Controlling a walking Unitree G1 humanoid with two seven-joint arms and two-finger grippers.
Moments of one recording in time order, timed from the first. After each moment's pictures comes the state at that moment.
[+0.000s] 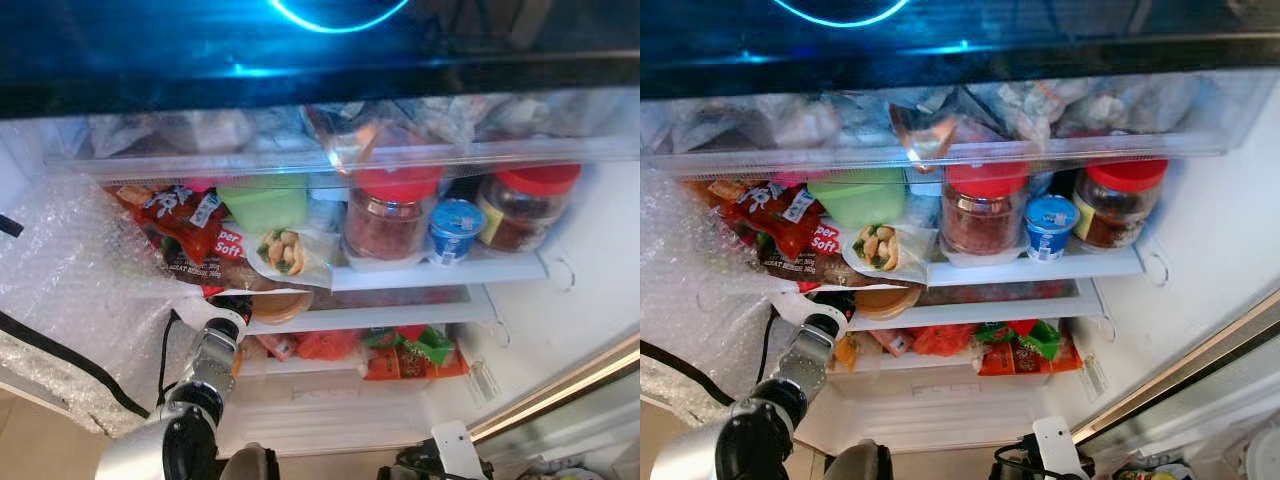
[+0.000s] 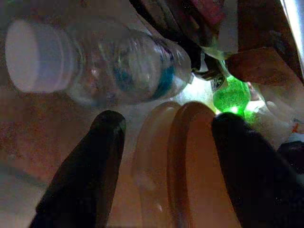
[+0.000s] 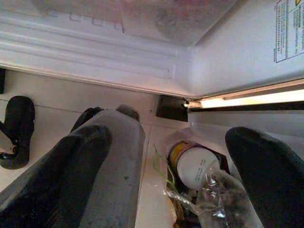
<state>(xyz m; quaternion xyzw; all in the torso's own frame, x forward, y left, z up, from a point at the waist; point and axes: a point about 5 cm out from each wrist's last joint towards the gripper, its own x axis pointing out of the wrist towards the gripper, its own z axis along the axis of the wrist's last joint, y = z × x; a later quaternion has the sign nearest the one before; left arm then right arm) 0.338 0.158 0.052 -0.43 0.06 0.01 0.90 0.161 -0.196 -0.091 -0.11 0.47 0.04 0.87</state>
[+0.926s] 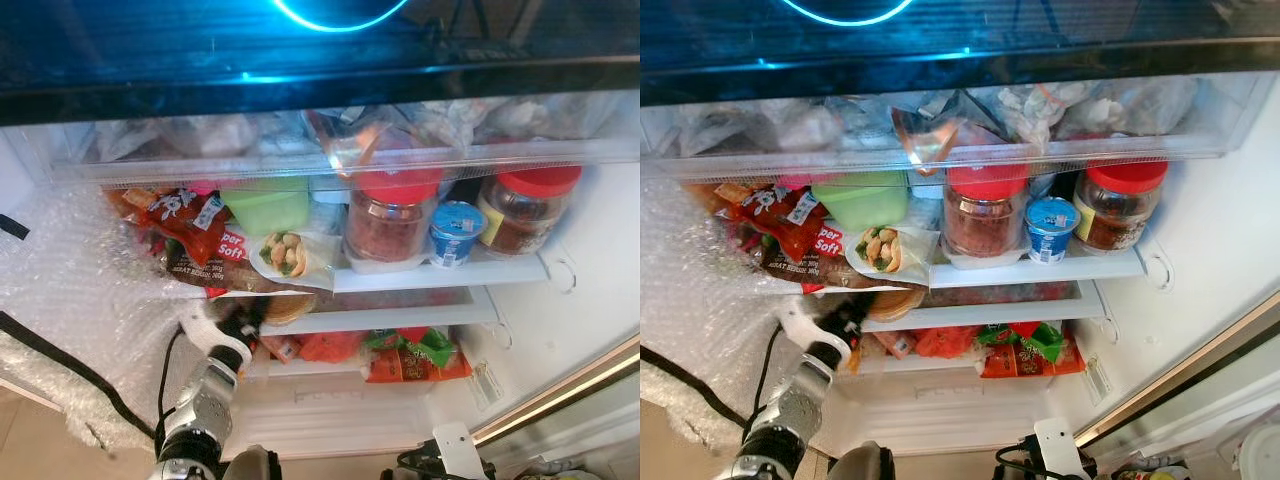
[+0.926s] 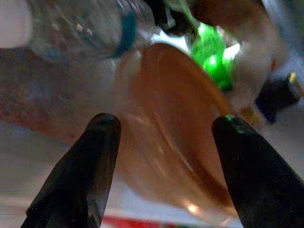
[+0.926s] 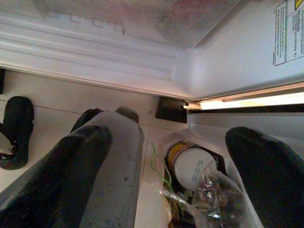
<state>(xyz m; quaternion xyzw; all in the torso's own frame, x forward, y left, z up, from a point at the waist) 0.308 0.147 0.037 -0.34 0.08 -0.09 0.93 0.160 -0.196 -0.092 -0.11 0.48 0.04 0.87</state>
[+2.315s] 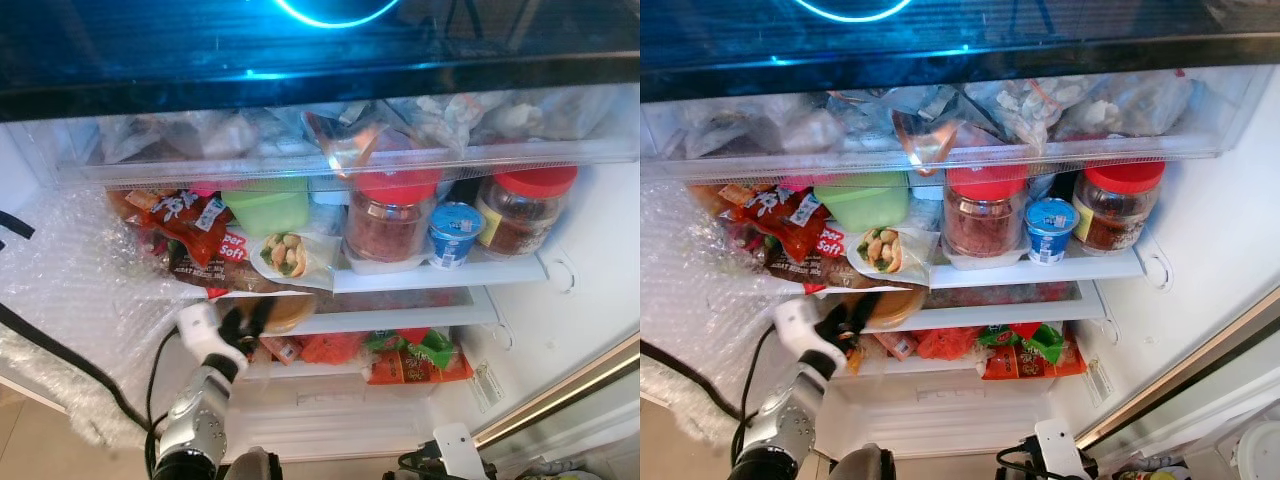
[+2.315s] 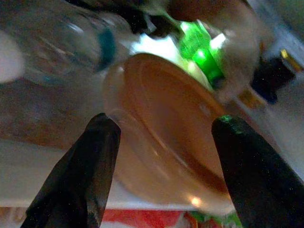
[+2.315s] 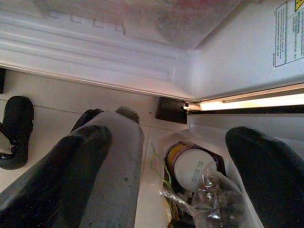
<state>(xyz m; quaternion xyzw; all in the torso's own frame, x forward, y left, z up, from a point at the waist) 0.294 0.145 0.041 -0.27 0.06 -0.12 0.95 0.159 -0.196 -0.092 -0.11 0.48 0.04 0.87</state>
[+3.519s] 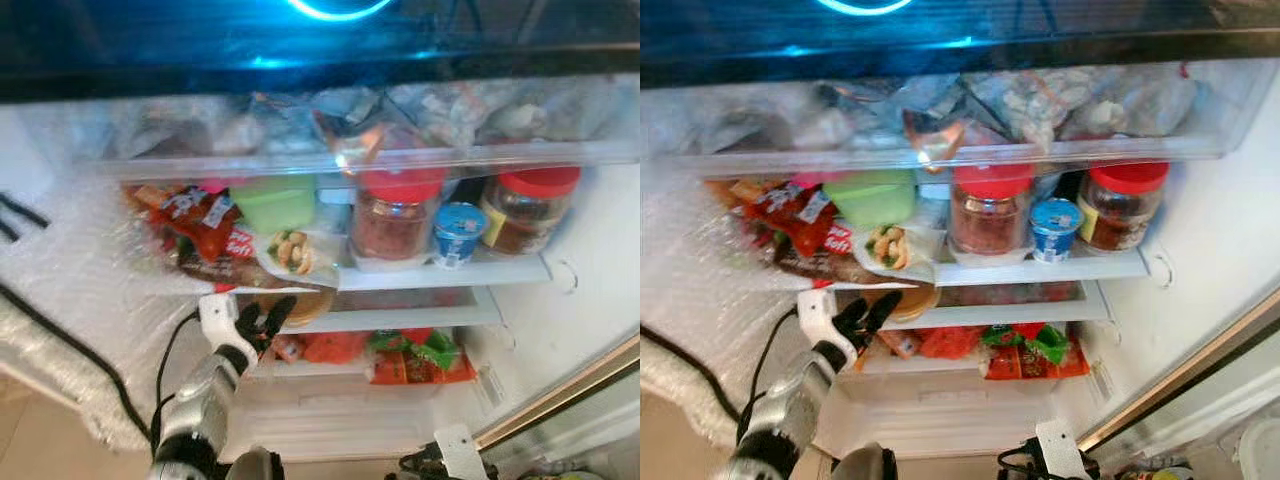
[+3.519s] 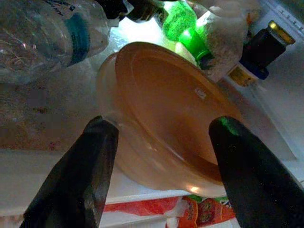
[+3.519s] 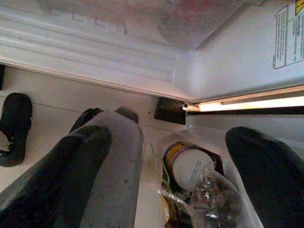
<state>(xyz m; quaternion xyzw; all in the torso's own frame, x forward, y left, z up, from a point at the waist) 0.311 0.137 0.043 -0.23 0.10 -0.16 0.95 0.158 -0.198 -0.093 -0.12 0.48 0.04 0.87</state>
